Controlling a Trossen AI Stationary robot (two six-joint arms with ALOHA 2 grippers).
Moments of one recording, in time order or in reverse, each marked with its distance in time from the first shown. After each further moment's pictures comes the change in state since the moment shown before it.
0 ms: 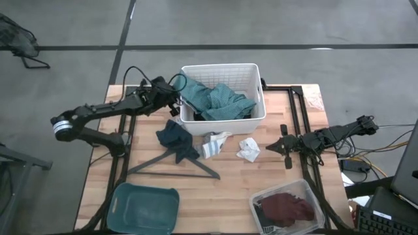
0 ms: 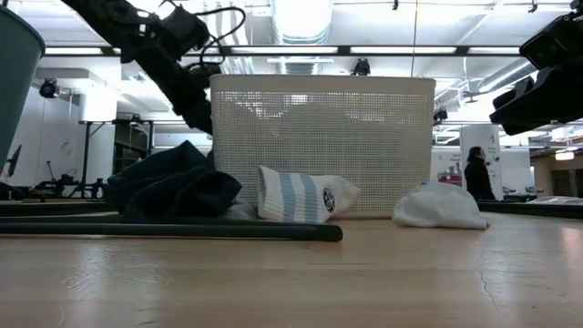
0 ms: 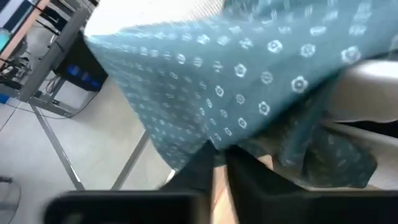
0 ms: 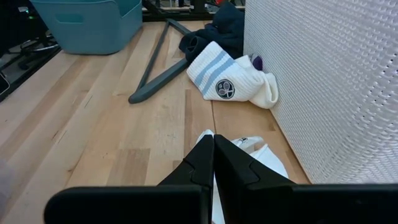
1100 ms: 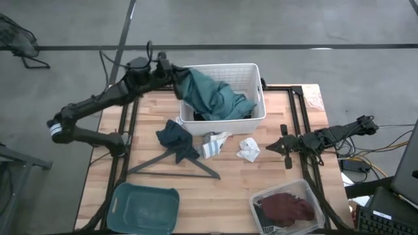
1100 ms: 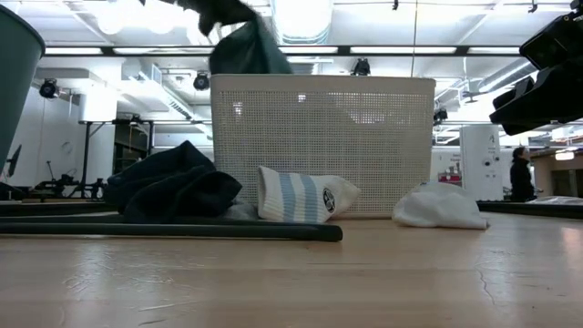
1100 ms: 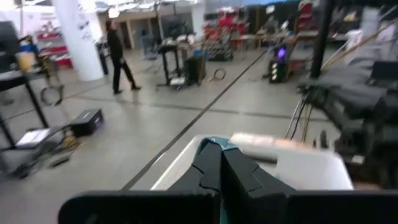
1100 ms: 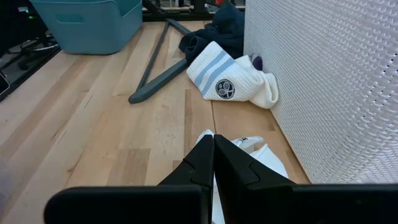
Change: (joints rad) left arm -0.002 -0.041 0.370 0.198 0.500 -0.259; right arm 0.000 0.000 0.000 0.000 0.000 0.000
